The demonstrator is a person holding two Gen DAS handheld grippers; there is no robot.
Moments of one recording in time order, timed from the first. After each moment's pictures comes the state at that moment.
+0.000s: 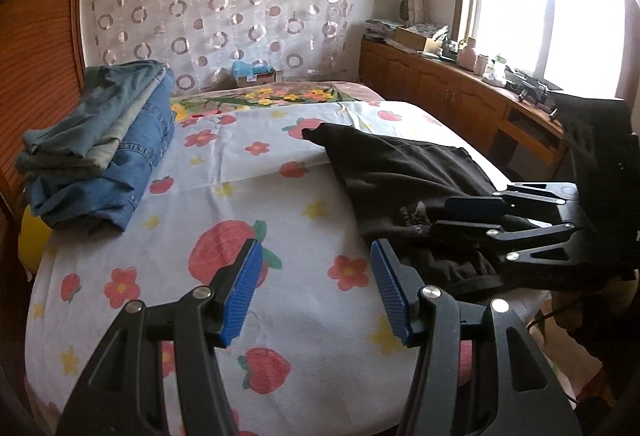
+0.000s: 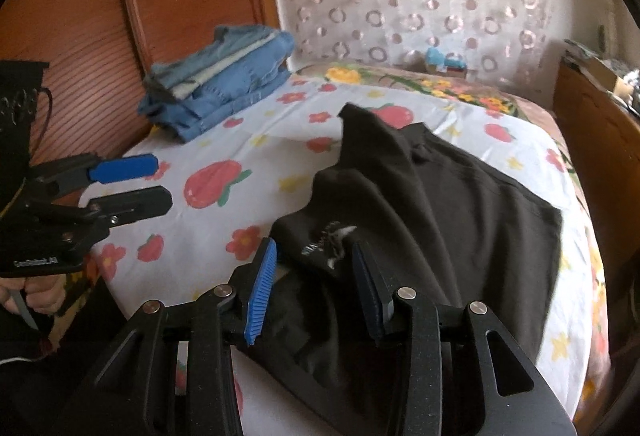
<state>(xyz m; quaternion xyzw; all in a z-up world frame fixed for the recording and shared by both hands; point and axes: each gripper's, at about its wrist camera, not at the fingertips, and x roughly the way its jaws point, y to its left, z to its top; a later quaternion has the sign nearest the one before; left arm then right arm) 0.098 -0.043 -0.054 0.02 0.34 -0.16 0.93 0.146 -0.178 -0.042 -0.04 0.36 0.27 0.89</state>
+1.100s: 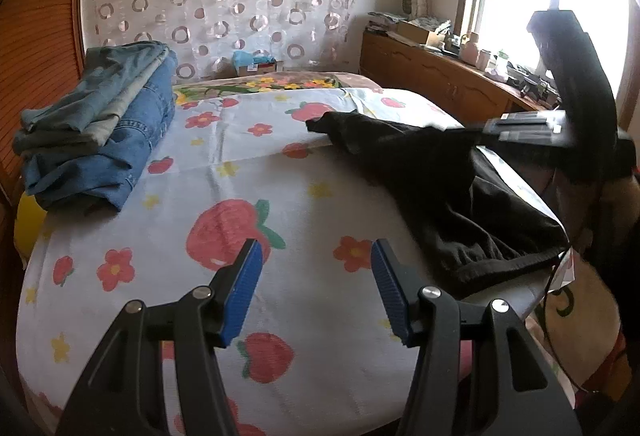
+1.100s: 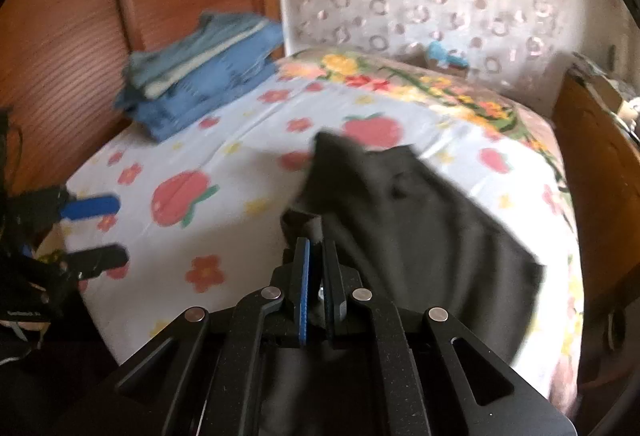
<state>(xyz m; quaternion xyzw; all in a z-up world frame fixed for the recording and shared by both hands) 0.097 -0.041 -0.069 0.02 0.35 -0.16 0.92 0.196 -0.188 -0.020 -0.08 0.38 0.25 0.89</state>
